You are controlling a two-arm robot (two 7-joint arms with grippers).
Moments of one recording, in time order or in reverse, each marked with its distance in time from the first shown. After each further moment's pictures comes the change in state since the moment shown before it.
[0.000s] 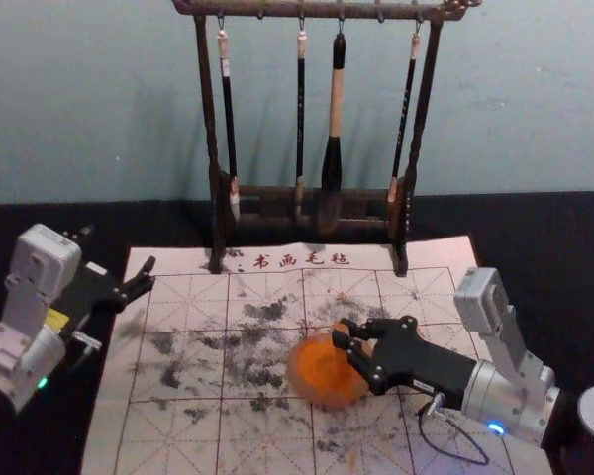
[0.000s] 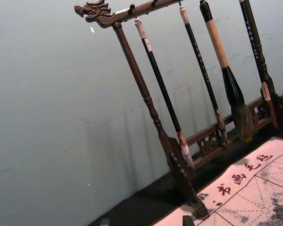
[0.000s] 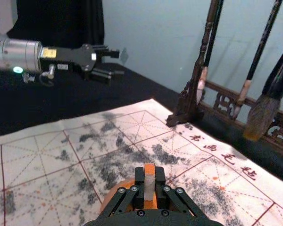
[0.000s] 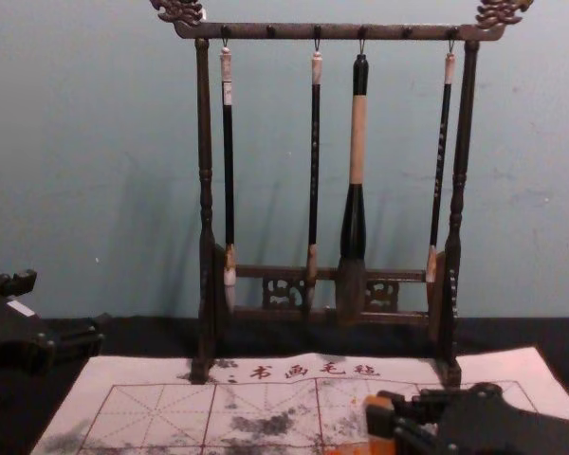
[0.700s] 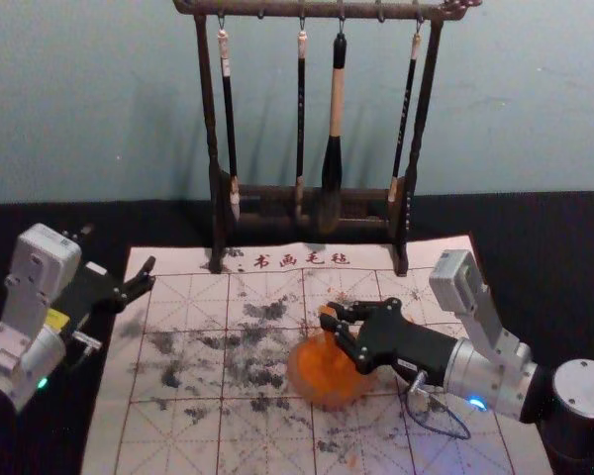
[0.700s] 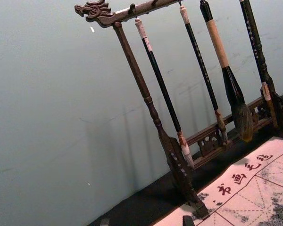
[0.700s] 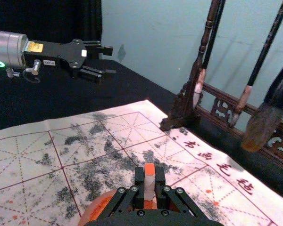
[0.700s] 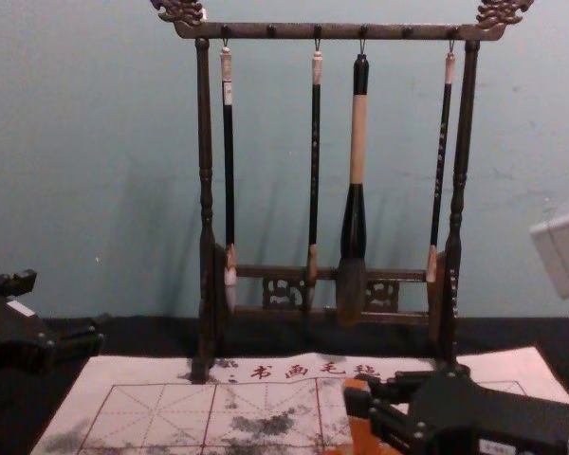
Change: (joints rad) left arm 0.000 0.000 0.000 0.000 0.000 0.000 0.000; right arm 0.102 -0.054 -0.033 0.127 -0.035 -0.032 0.006
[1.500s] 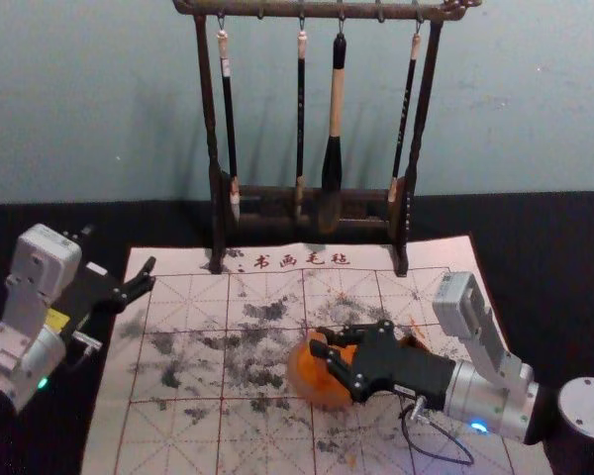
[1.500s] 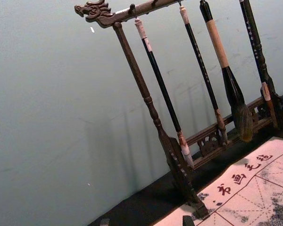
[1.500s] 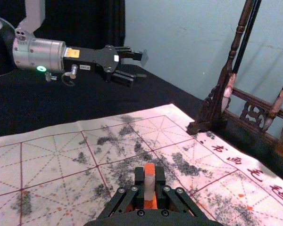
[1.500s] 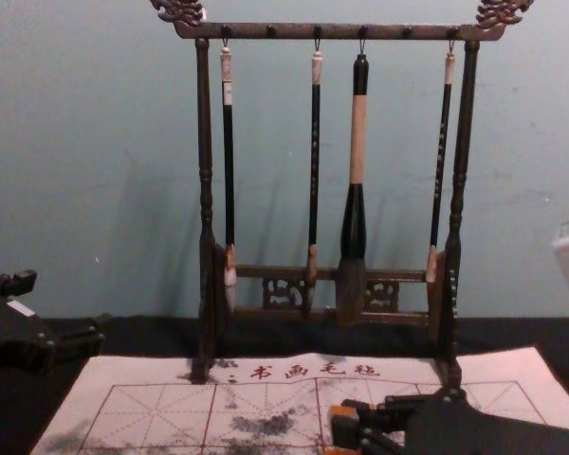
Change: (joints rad) left arm 0.000 0.000 0.000 0.000 0.000 0.000 0.000; right arm -0.051 0.031 -0.016 -0.072 0.034 -0.006 0.055
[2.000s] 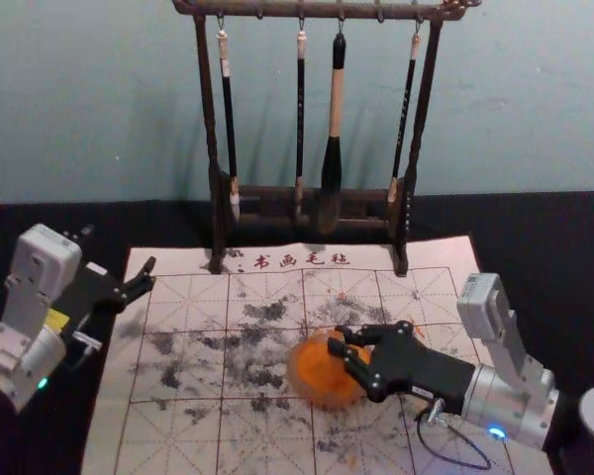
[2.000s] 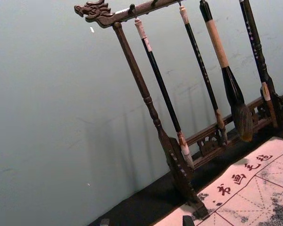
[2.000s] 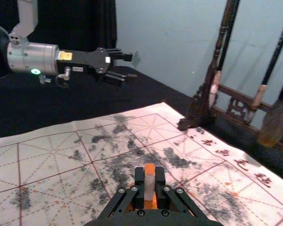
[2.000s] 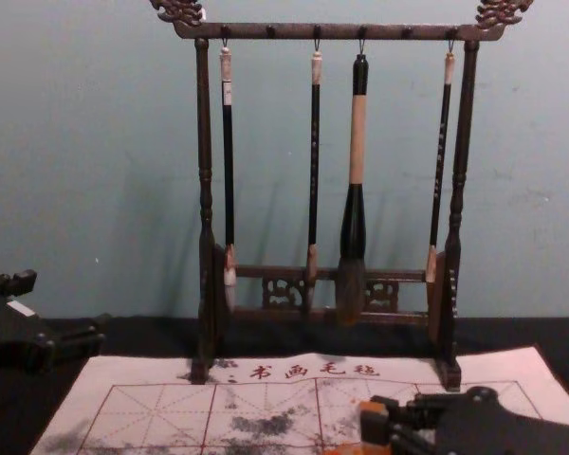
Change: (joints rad) left arm 0.000 0.000 0.000 0.000 0.000 0.000 0.000; right arm -0.042 0.025 0.039 -0.035 0.024 0.003 -0.005
